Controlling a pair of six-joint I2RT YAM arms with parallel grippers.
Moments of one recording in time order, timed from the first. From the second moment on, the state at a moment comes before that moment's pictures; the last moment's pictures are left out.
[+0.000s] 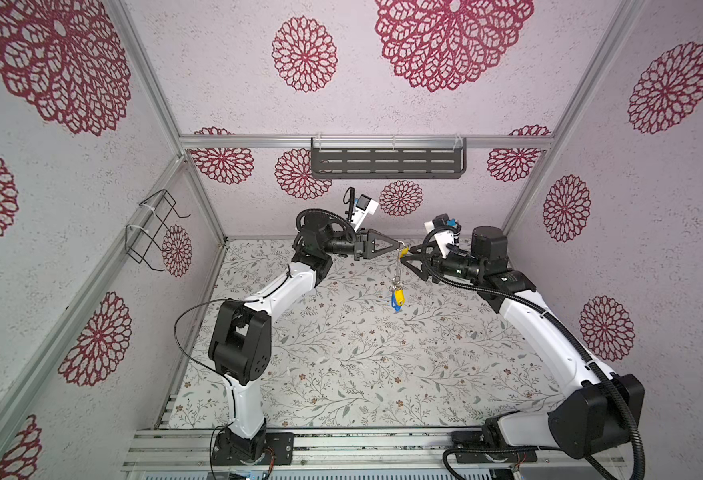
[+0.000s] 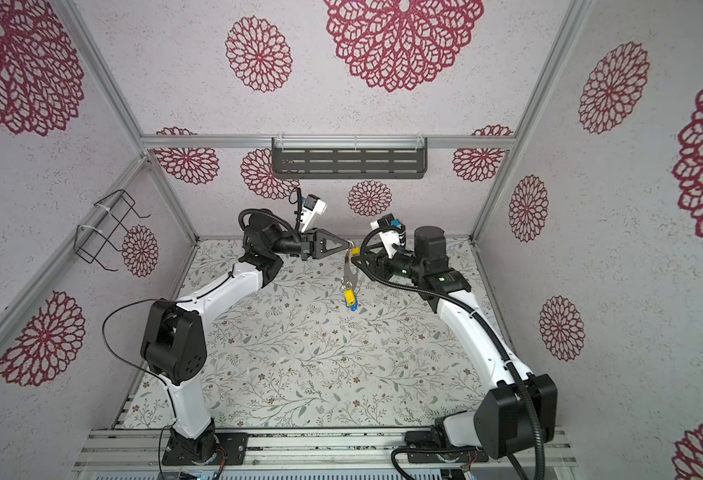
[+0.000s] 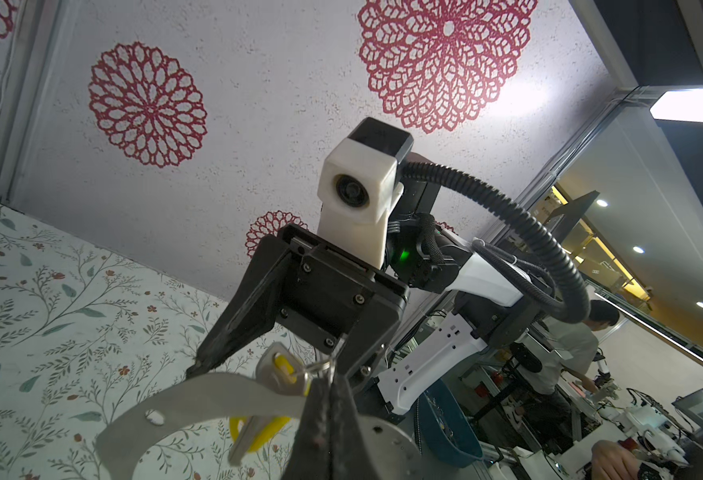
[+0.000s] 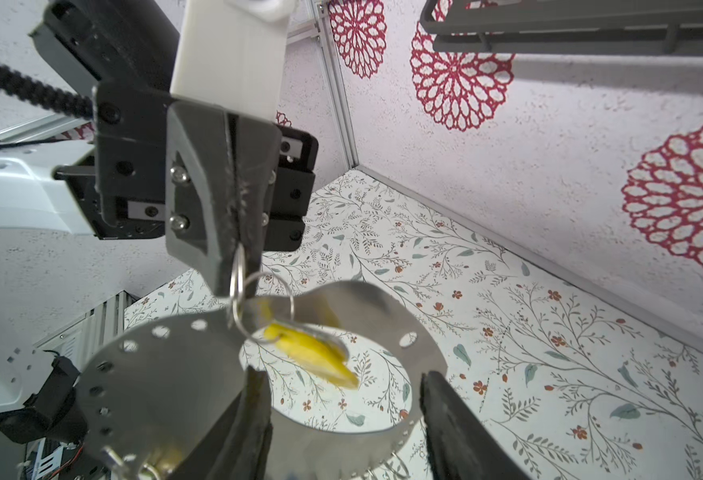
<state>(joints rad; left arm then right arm) -0.44 1.92 1.58 0.63 1.23 -0.86 0.30 1.37 1.28 -0.22 -0.73 0.00</state>
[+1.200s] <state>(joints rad) -0.46 1.84 1.44 0.50 0.89 -0.67 0.44 1.41 1.28 -0.20 -0.49 0.00</state>
